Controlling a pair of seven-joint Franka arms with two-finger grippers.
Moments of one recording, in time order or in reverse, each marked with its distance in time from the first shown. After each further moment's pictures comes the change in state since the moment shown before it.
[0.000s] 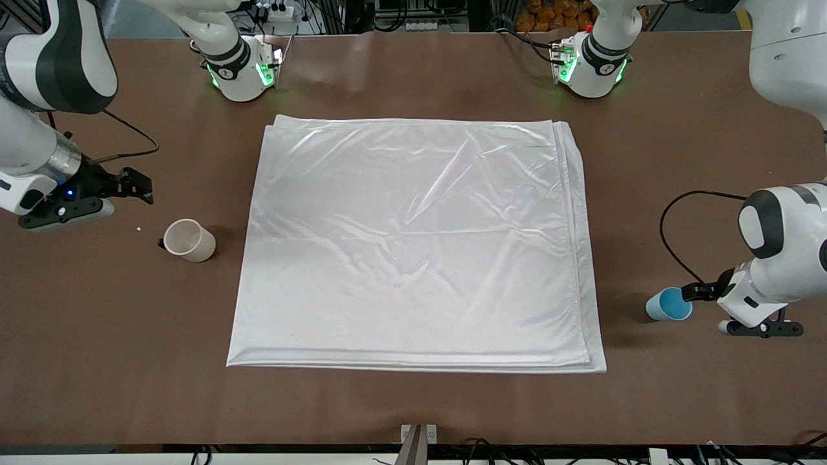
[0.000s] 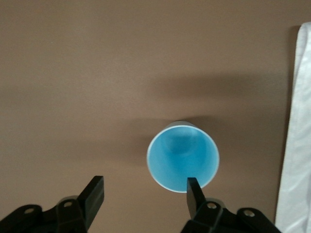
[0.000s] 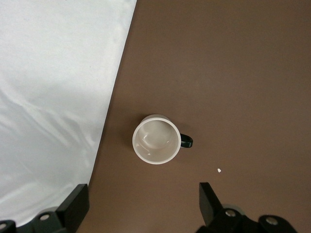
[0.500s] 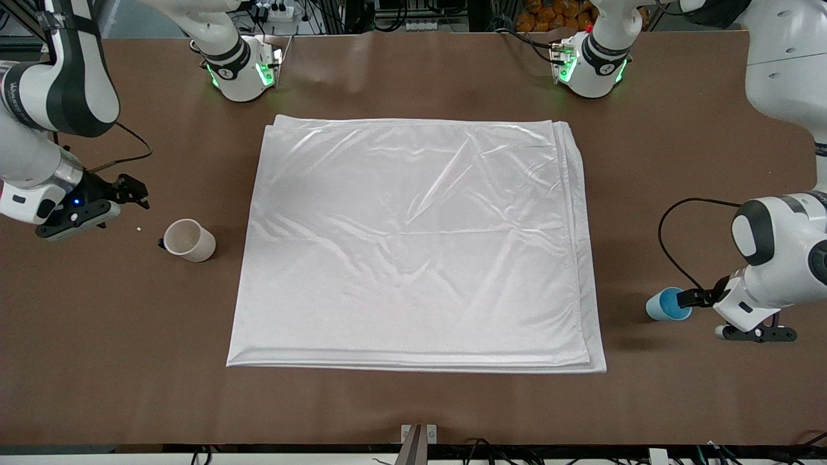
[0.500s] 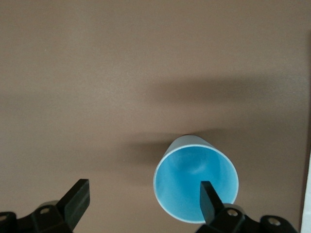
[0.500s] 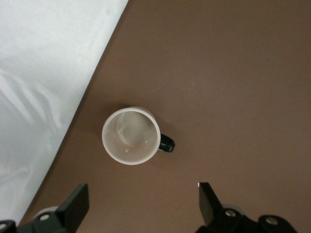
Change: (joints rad) left arm 0.013 0.058 -0.001 0.001 0.000 0.090 0.019; right arm -0.008 0.040 -0.087 -0.112 0.000 0.154 -0.297
